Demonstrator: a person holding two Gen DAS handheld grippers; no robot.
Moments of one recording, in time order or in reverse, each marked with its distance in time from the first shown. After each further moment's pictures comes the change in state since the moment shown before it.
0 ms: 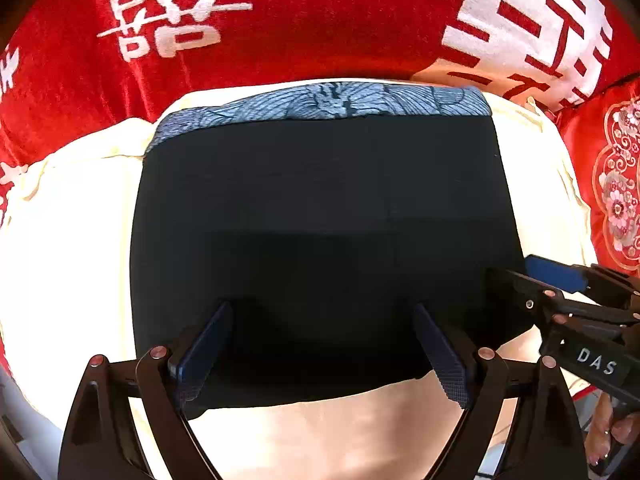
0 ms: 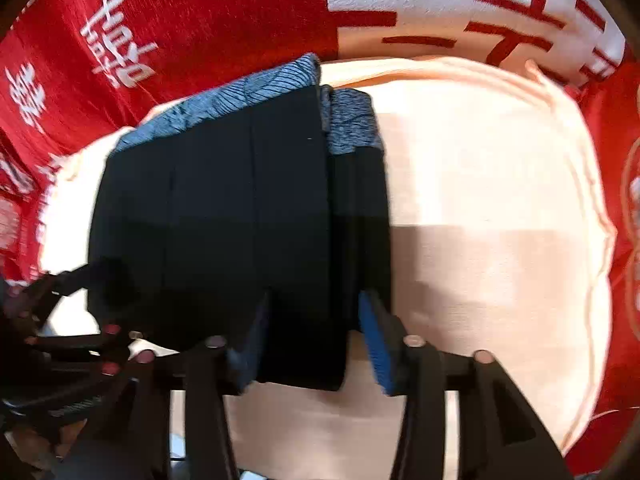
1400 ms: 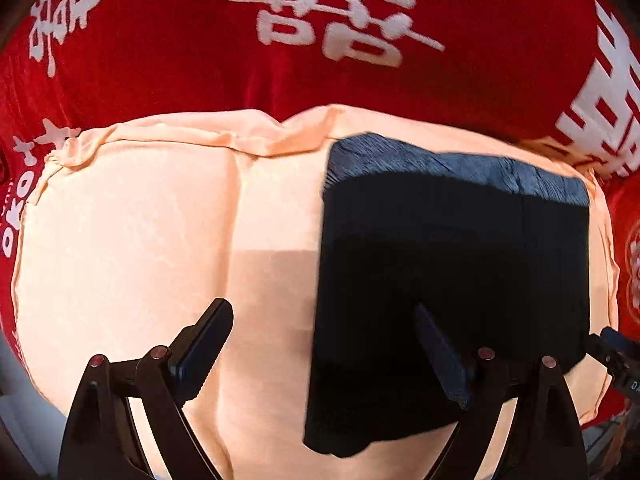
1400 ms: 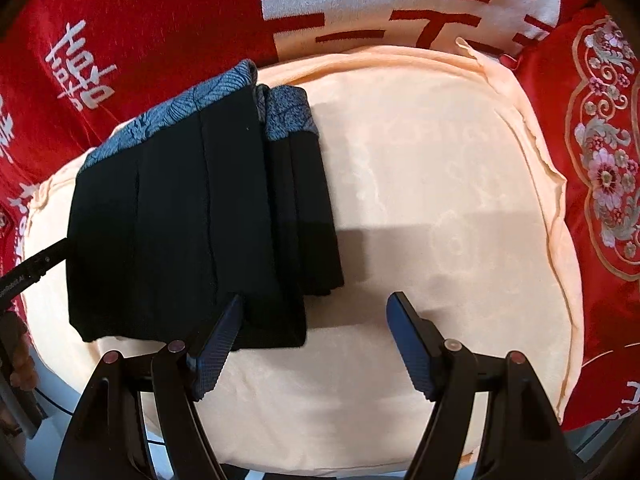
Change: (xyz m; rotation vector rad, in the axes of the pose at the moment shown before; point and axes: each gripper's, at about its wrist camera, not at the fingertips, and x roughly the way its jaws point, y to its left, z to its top) left arm -0.006 0.125 0.022 -0.158 -0.039 0.060; right arm -0.017 -0.014 -0.021 0.146 -0.024 -0.061
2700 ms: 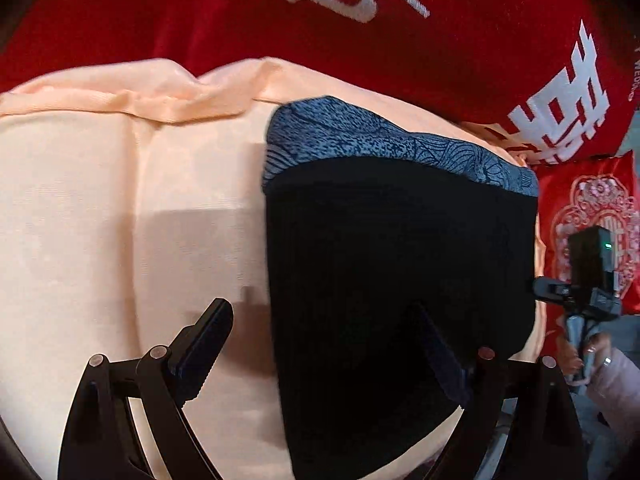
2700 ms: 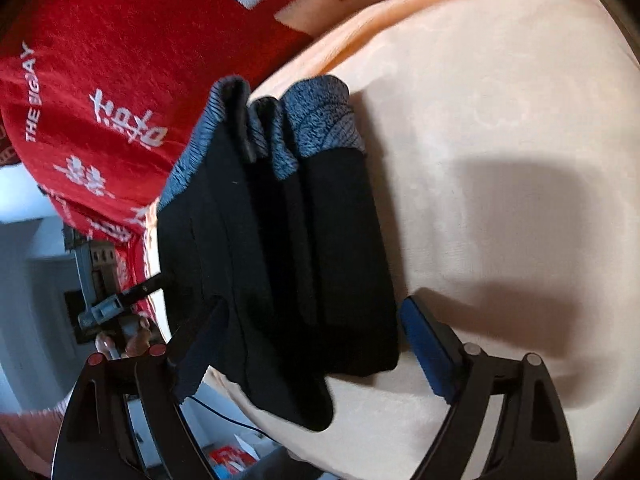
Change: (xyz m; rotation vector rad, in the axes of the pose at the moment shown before) left arm 0.060 0.021 0.016 0.050 0.155 -0.444; right arm 0.075 -0.048 0.047 0.058 0.157 0.588
